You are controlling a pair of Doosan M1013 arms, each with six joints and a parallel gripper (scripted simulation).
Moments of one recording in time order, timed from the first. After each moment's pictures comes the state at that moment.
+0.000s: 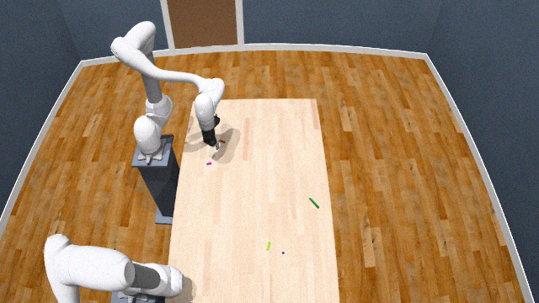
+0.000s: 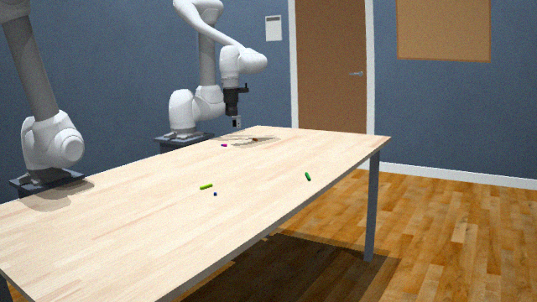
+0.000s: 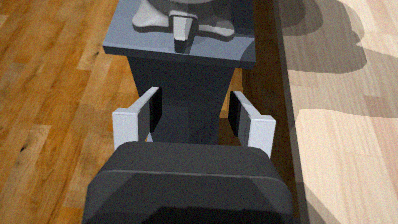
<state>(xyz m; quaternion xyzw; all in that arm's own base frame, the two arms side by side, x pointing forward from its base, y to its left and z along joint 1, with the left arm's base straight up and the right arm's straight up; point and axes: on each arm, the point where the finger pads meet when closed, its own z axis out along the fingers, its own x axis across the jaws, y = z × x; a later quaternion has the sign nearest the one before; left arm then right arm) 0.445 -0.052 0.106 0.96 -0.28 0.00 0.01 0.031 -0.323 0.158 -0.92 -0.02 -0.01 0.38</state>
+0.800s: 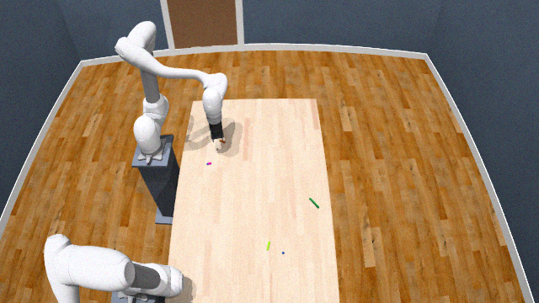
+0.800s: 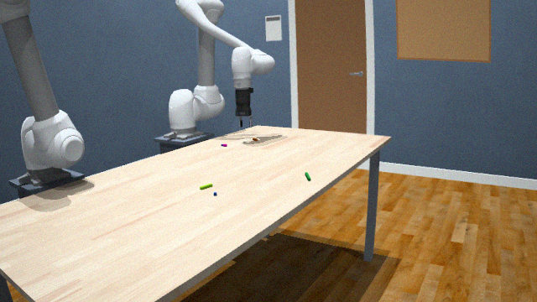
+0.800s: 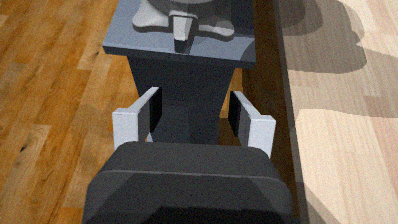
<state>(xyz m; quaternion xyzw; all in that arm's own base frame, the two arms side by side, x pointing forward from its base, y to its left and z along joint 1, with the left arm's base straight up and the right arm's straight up) 0.462 0.005 0.098 0.99 0.10 0.00 0.01 0.031 -0.323 0.158 -0.92 -0.02 -0.01 0.38</state>
